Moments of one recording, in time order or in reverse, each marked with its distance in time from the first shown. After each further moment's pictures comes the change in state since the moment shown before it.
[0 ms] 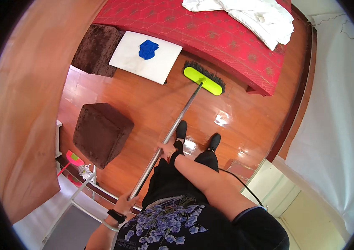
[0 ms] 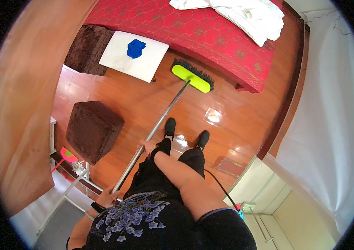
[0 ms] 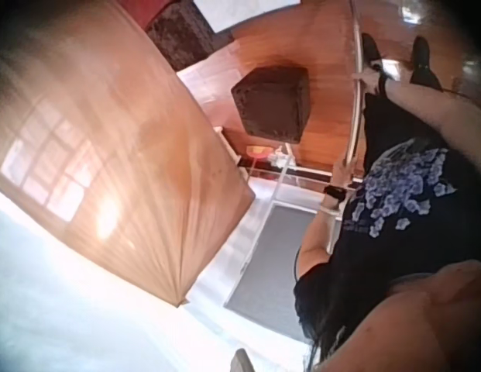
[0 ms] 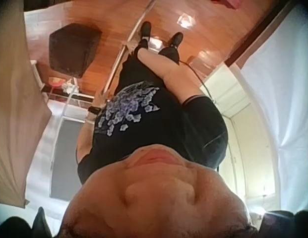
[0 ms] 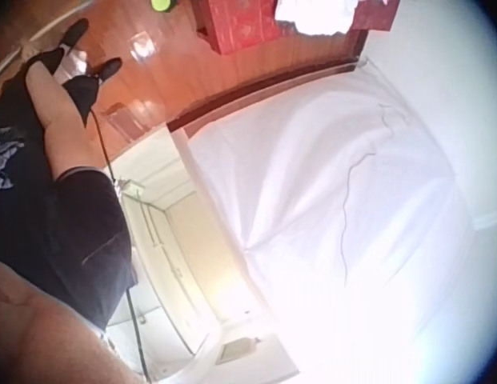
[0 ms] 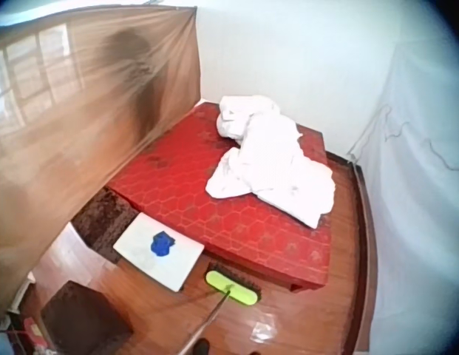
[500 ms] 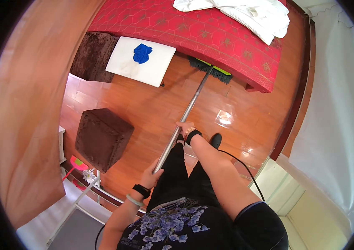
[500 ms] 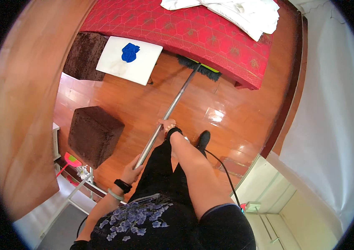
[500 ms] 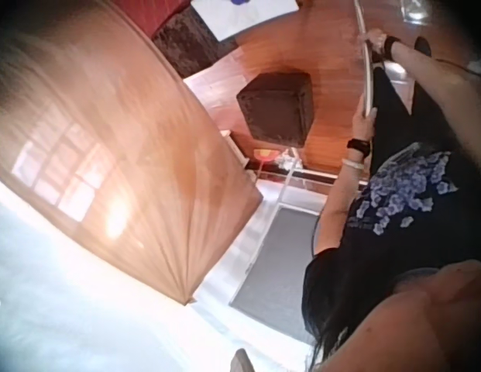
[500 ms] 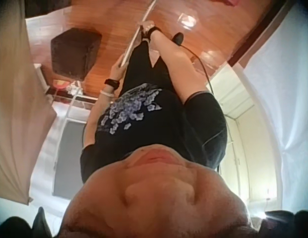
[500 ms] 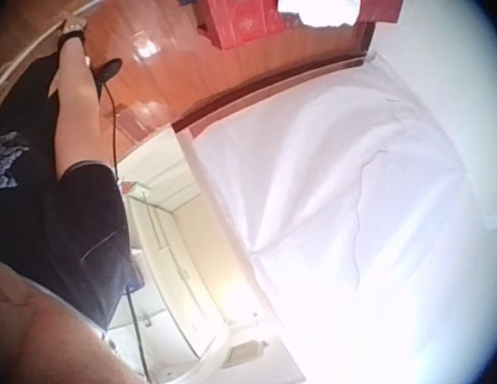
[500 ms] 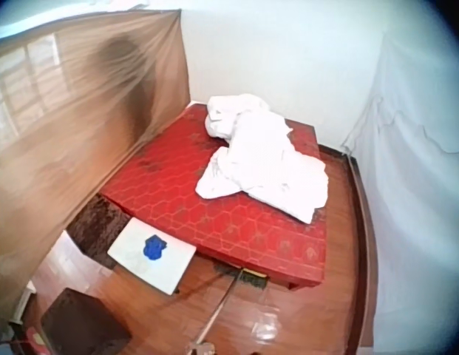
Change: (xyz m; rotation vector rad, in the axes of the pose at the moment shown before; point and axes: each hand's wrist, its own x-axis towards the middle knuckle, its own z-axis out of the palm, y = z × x) left_hand 0.104 0.061 0.078 0.087 0.065 0.460; right_hand 0.027 -0.107 -0.069 0.041 0.206 -0.265
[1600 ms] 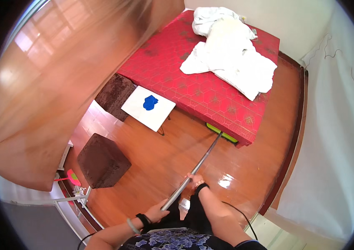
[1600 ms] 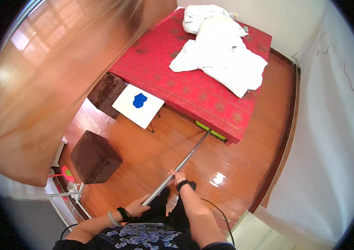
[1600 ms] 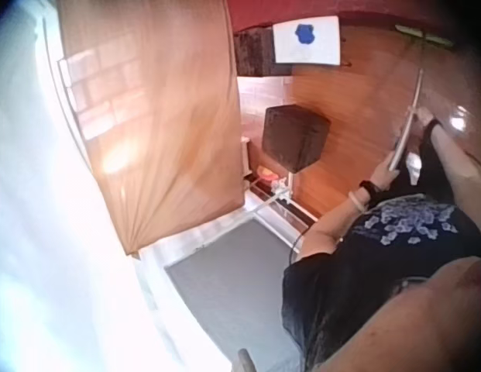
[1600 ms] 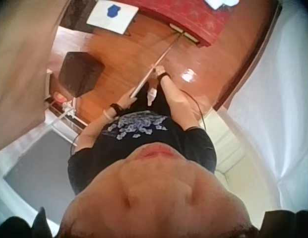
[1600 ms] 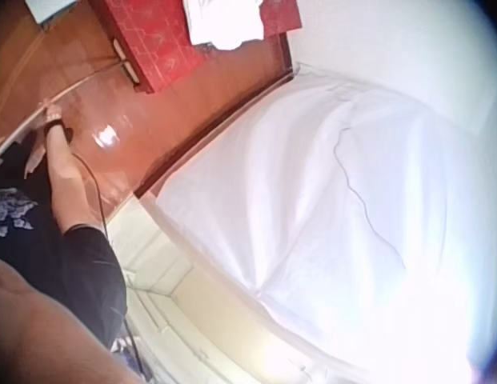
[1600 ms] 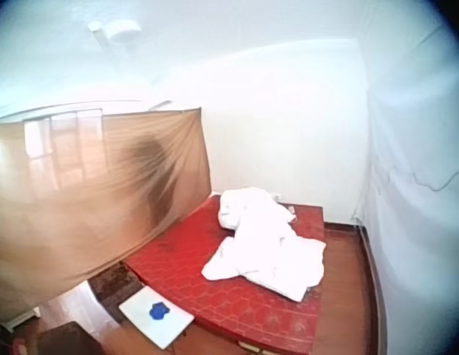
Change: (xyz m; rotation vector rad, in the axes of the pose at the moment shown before) left_hand -0.083 0.033 0.155 0.154 -0.165 -0.090; right_hand -0.106 -0.027 -0.143 0.077 -0.190 -0.049
